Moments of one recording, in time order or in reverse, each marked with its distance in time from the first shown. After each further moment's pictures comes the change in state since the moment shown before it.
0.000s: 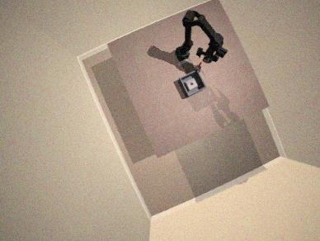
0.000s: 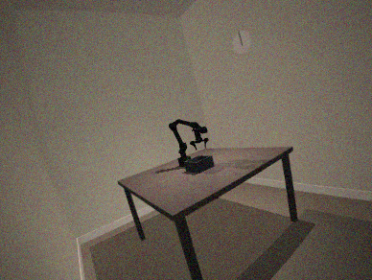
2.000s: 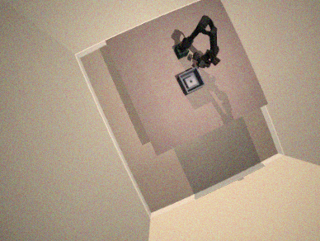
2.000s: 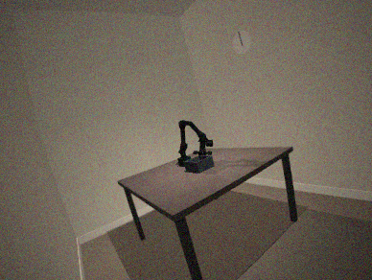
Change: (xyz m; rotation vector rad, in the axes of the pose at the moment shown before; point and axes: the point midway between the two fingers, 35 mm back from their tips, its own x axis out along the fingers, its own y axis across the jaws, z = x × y) arm 0.121 -0.005 0.012 0.073 -0.028 -0.231
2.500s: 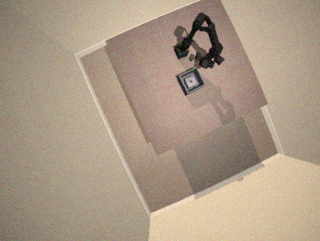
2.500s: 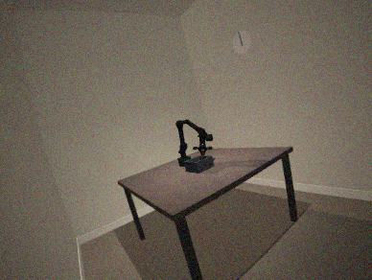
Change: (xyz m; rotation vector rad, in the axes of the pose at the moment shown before) arm -0.054 0.007 0.028 0.023 -0.090 0.057
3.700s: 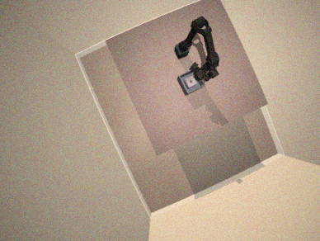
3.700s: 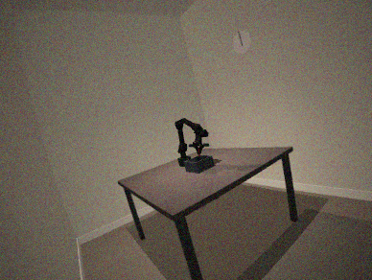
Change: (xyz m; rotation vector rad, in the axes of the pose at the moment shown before) arm -0.044 -0.012 0.151 0.241 -0.125 0.032
